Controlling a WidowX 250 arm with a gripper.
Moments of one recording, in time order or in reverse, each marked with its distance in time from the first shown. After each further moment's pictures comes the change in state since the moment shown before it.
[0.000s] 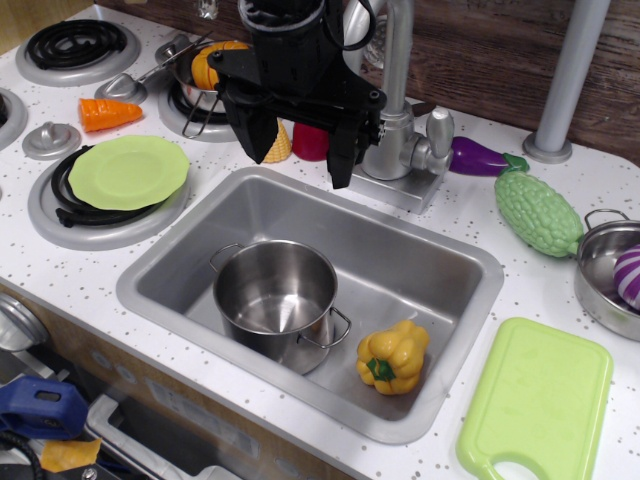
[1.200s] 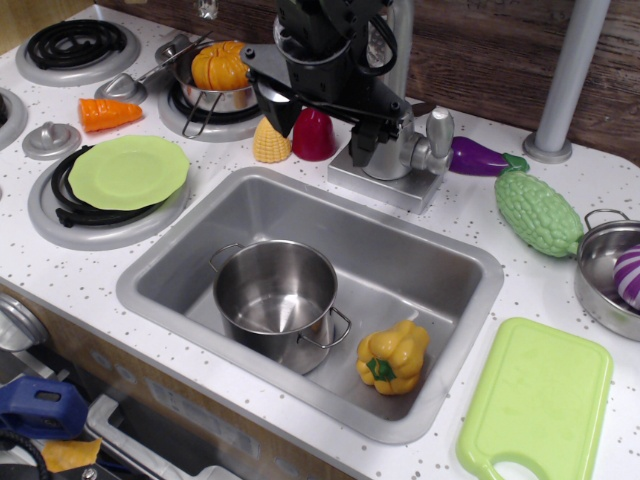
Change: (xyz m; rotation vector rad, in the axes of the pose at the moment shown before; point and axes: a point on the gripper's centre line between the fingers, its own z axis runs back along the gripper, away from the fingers) arm 0.037 0.006 -0.024 0.111 -0.245 -0.034
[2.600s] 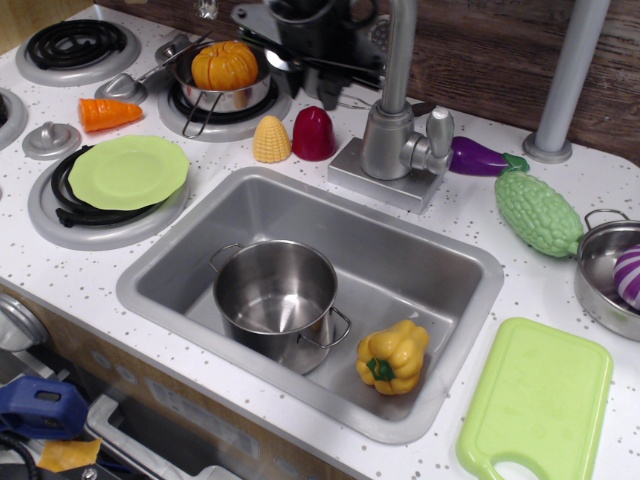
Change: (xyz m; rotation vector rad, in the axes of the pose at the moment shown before) arm 0.039 0.038 -0.015 0.024 -0.106 -0.003
